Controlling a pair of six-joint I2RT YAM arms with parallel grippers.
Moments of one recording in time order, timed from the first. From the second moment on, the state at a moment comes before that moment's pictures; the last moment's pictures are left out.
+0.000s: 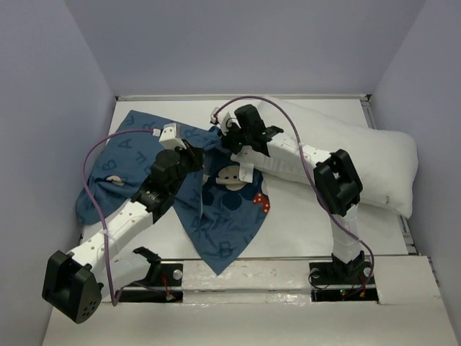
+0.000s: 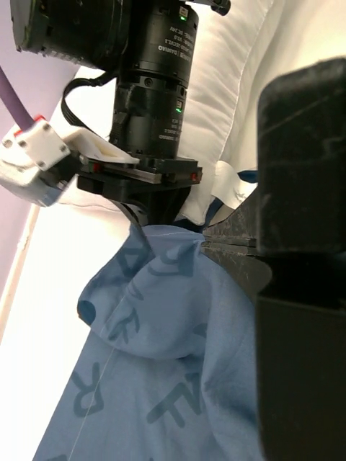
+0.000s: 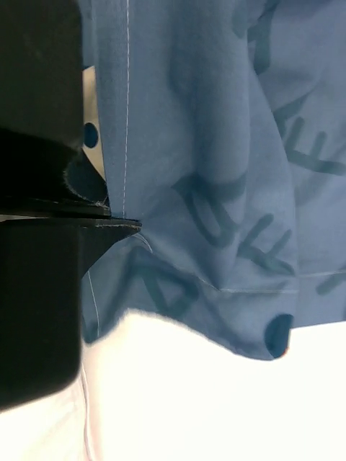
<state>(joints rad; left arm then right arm) -0.53 1.02 0.67 0.16 -0.22 -0.54 0.65 2.07 1.65 -0.22 -0.26 -0.36</state>
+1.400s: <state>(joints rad) -0.53 1.48 0.94 0.24 -0.29 -0.32 0.60 2.03 1.85 -0.24 -0.42 -0.29</state>
